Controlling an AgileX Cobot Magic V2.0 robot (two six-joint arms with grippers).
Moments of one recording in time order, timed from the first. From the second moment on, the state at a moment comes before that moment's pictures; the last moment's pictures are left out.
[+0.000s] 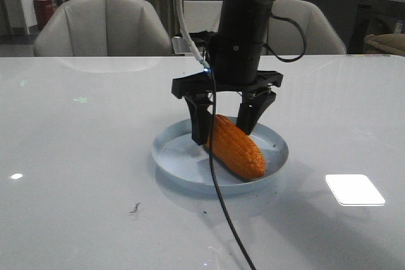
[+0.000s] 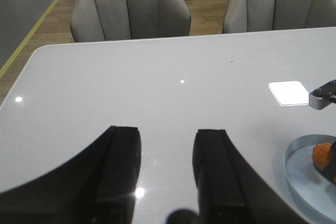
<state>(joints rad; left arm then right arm) -0.20 0.53 -0.79 0.13 0.63 -0.14 0.49 2.19 -1.85 0.13 1.09 -0.01</state>
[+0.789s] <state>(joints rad) -0.20 0.55 -0.78 0.13 0.63 -0.14 0.32 1.77 -2.28 0.13 1.26 0.00</state>
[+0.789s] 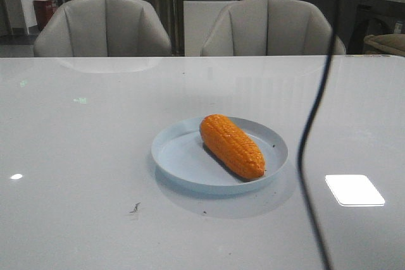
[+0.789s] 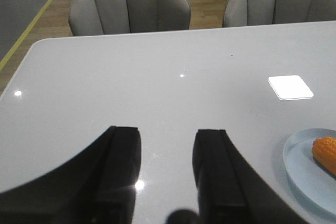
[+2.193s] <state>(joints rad) -0.20 0.77 -0.78 0.13 0.63 -0.14 0.09 0.75 -0.81 0.10 0.90 0.06</state>
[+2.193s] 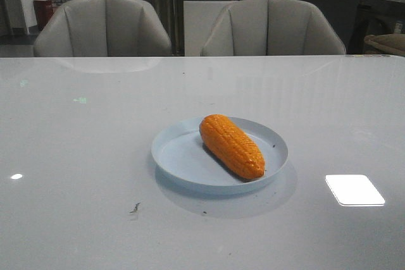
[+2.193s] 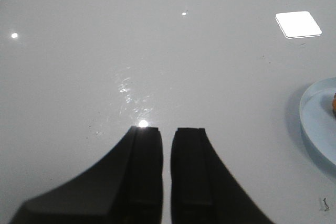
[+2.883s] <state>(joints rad) -0.18 0.74 -0.76 0.06 0.59 -0.06 0.09 0.75 -0.81 0.10 0.90 0.06</state>
